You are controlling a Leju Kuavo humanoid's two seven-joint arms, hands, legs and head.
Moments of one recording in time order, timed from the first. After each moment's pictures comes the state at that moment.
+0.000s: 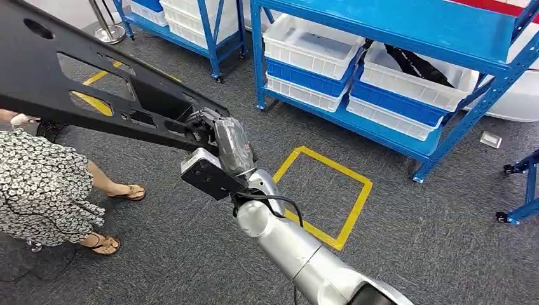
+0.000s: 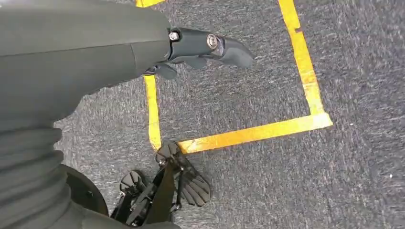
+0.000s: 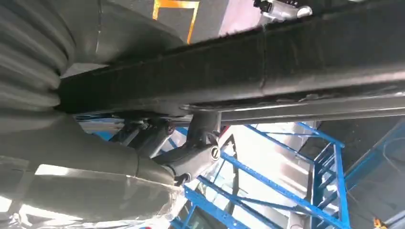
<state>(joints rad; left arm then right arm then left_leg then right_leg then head) -0.09 -0.19 0.86 -0.21 -0.05 0.52 -0.50 -0.67 0.36 0.78 -0.95 0.27 -0.44 -0.37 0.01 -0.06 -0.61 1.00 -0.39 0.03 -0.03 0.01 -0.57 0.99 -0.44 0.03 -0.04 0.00</state>
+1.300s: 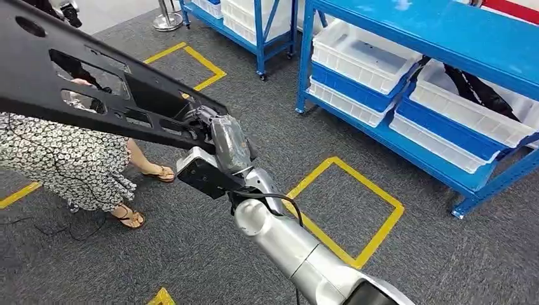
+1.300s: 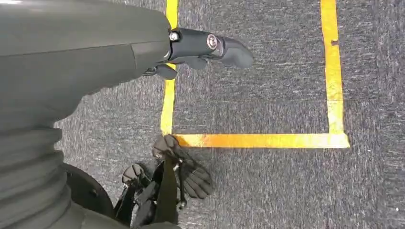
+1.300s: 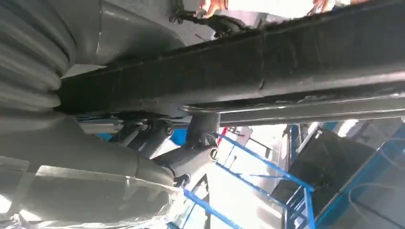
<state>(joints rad) -0.09 -0.18 0.86 -0.21 -0.05 0.49 -0.50 -0.68 0.37 0.79 -0.95 0.28 -0.44 -0.37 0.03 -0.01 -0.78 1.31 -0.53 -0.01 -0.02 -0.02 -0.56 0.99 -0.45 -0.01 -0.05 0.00</state>
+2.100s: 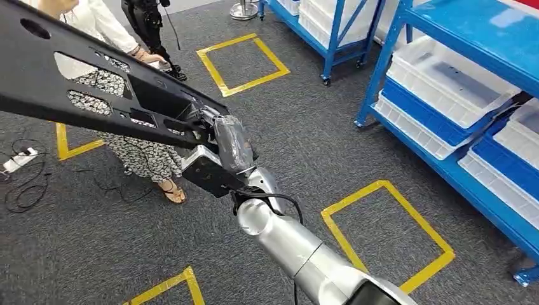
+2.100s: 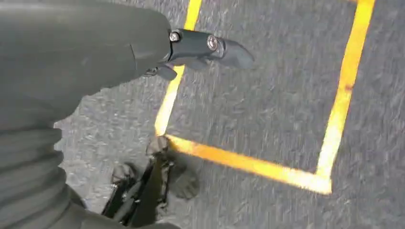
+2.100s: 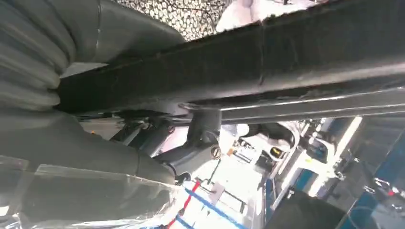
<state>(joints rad) -0.08 -0.14 0.86 -0.21 -0.05 0.39 -0.49 -0.69 0.36 0.80 -0.94 0.24 -0.45 -0.36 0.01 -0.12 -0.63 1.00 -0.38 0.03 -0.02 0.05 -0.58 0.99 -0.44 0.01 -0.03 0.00</state>
